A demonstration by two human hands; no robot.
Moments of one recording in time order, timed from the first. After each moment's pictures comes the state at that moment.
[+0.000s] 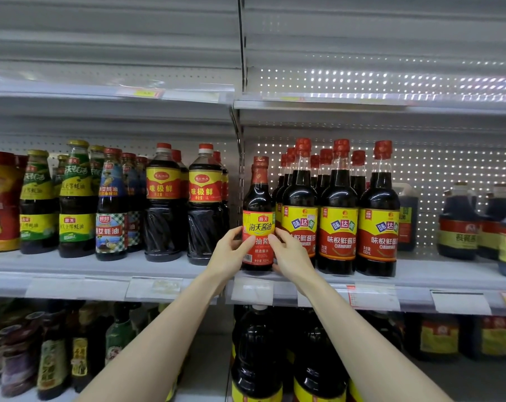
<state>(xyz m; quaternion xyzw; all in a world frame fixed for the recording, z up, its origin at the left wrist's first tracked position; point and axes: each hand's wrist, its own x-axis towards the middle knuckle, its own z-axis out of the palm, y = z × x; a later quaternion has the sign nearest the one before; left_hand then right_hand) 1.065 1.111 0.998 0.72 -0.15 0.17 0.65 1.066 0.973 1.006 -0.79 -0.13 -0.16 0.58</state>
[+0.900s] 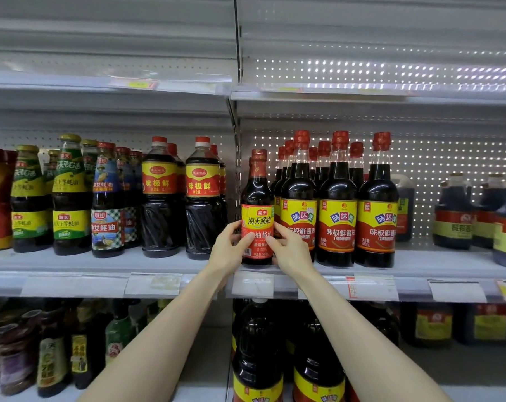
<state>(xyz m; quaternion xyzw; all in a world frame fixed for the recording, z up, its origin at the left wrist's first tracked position) 1.074 1.112 0.994 0.74 -0.15 0.20 0.63 1.069 0.976 1.000 -0.80 -0.12 -0.20 0.55</state>
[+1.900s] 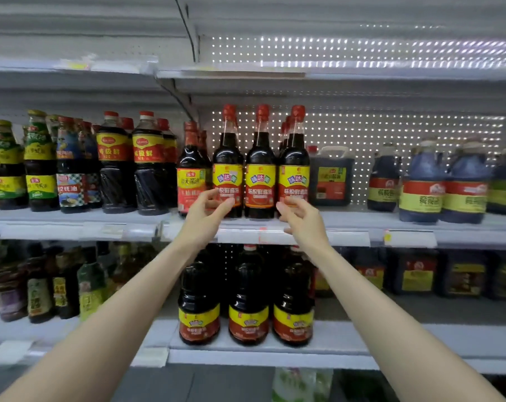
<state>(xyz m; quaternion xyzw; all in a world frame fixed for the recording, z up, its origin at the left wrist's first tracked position) 0.940 0.984 0.996 0.76 -0.12 0.26 0.58 0.960 0.789 0.988 -0.76 -0.13 -0.23 0.60</state>
